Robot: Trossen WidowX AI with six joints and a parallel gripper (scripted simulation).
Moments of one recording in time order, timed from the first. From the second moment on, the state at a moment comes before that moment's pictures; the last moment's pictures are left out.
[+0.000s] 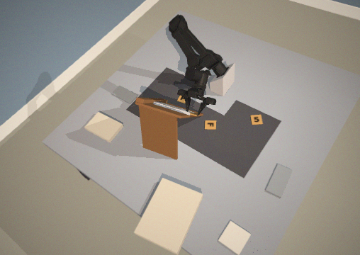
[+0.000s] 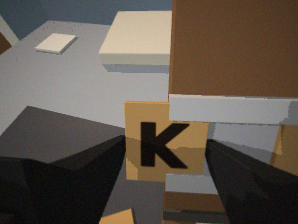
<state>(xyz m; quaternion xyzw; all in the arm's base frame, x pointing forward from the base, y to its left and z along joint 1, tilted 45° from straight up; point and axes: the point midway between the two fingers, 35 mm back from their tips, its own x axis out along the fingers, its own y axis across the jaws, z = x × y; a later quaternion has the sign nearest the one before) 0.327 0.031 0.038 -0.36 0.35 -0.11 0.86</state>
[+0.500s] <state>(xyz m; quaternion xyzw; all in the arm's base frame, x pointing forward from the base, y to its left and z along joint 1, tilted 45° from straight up) 0.328 0.025 0.043 -0.36 0.35 -0.11 0.86</state>
